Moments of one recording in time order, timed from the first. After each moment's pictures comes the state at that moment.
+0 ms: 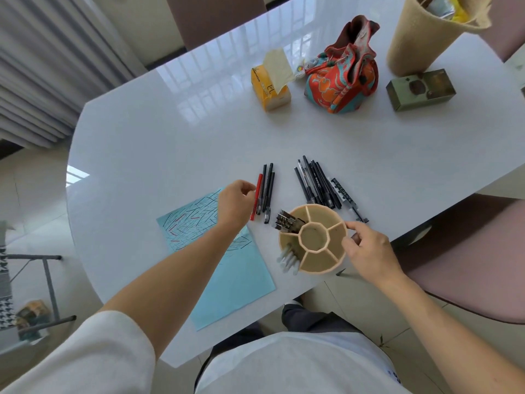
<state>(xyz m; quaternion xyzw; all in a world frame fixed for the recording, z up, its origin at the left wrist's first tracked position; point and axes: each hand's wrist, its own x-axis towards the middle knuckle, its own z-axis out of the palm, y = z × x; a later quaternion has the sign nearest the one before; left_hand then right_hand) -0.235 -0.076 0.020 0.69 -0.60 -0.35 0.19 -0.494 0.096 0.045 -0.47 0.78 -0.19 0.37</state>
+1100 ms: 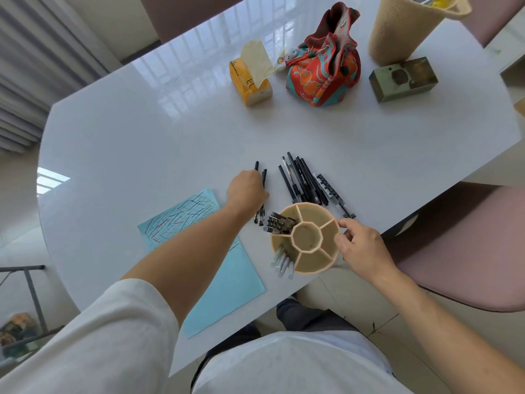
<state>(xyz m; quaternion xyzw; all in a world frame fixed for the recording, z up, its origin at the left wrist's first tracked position) -0.299 -0.113 0.005 0.63 -0.74 -0.23 -0.07 -0.504 0.095 0.047 -0.46 0.78 -0.18 0.38</state>
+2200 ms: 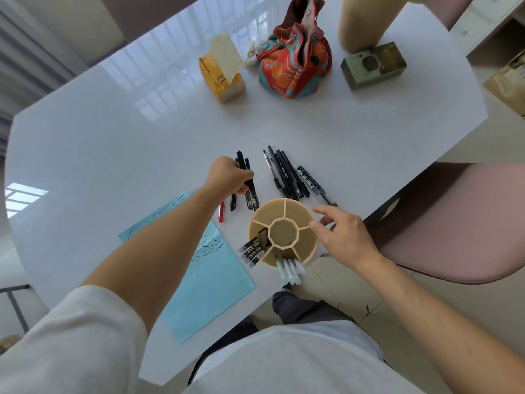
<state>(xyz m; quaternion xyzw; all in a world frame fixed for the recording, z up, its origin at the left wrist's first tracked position) -0.303 -0.136 0.016 0.66 -0.57 -0.49 0.04 -0.501 0.096 0.064 -0.47 0.78 -0.20 0.37</state>
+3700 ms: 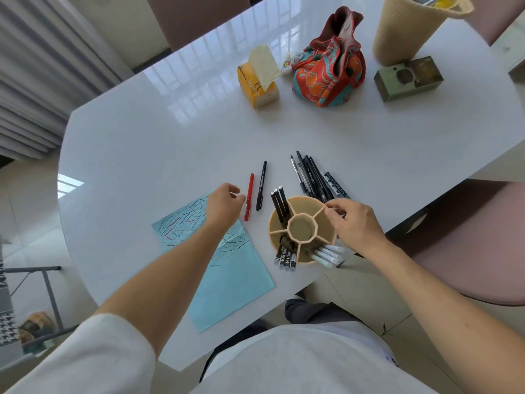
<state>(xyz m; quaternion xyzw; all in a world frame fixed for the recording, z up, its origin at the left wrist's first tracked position) -0.218 -0.085 0.011 0.71 -0.60 -0.35 0.09 -0.495 0.056 0.043 -0.50 0.76 -0.23 0.36</state>
